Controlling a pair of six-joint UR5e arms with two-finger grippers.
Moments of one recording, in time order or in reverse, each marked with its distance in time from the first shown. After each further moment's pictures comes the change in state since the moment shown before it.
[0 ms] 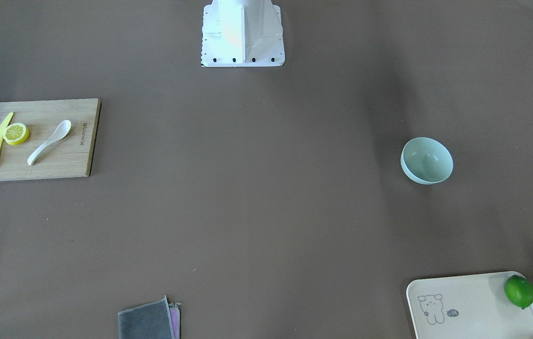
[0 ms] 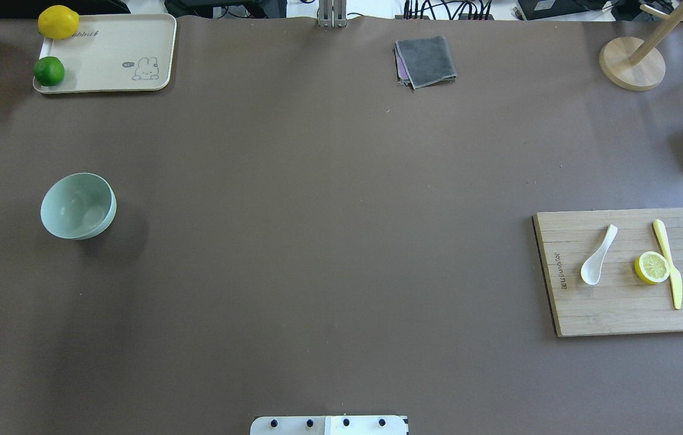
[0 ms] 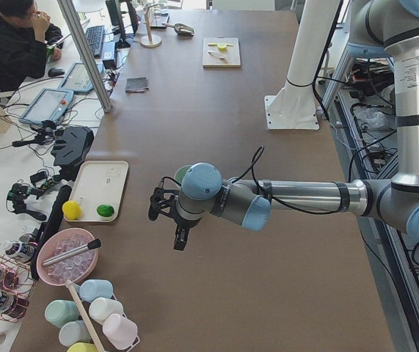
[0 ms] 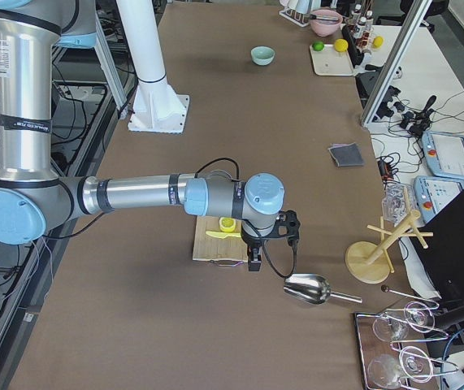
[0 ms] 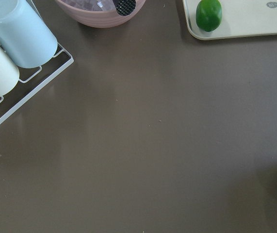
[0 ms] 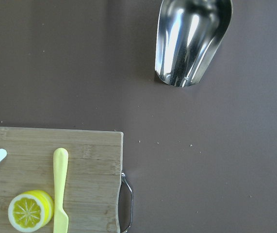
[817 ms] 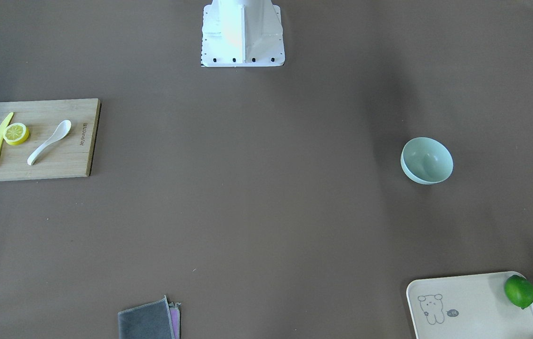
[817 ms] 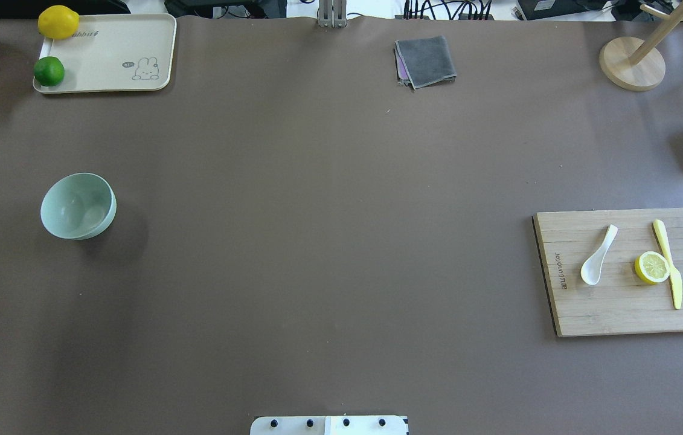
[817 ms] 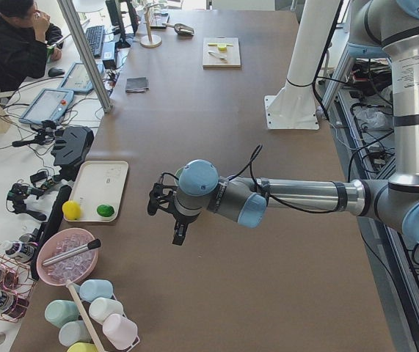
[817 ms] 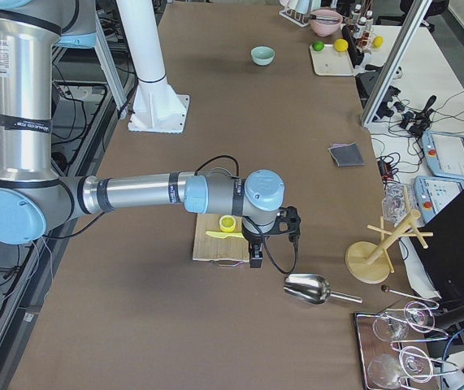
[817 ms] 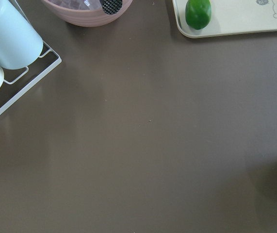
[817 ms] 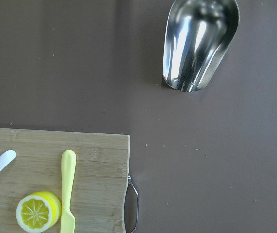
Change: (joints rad) left arm 0.035 -0.017 -0.004 -0.005 -0.013 -0.005; right arm 0.000 0.005 0.015 0.003 0.011 0.000
